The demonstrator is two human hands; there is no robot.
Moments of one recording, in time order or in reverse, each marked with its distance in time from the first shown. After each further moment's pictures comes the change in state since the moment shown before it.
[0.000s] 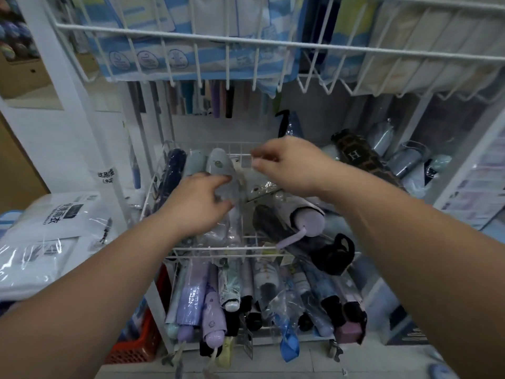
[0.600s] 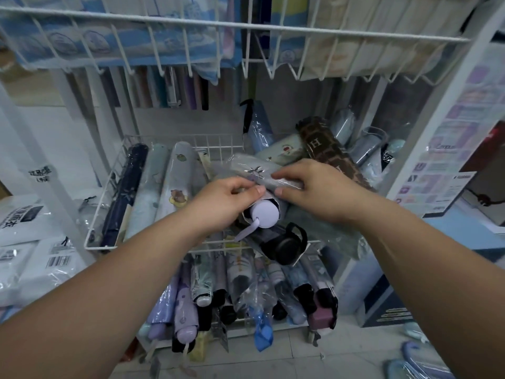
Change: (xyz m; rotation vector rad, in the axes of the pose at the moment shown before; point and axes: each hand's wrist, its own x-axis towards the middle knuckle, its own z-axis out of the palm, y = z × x) left_hand 0.004 0.091 0.048 -0.670 -0.163 -0.079; right_hand -0.064 0.099 -0.002 -0.044 -0.013 0.045
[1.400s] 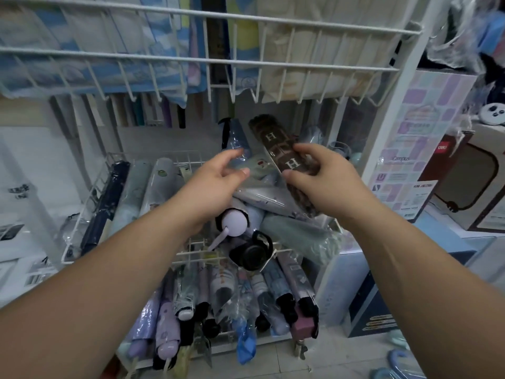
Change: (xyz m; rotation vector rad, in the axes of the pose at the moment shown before) left_hand 0.000 0.057 0.013 -0.101 0.113 0.130; right_hand -0.036 0.013 -0.036 0.408 0.393 0.259
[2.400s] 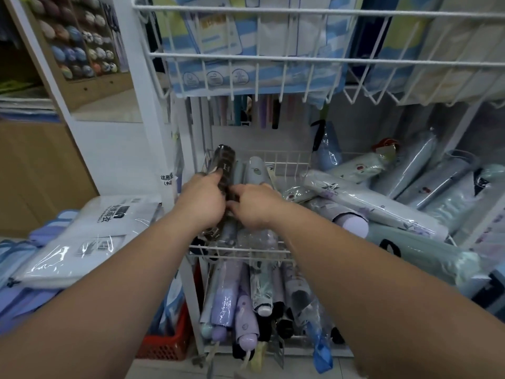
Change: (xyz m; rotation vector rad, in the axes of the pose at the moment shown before) left_hand -0.021 -0.097 -0.163 0.754 0.236 -0.228; right_hand 0.009 -0.141 0.228 -0.446 -0.598 -0.262
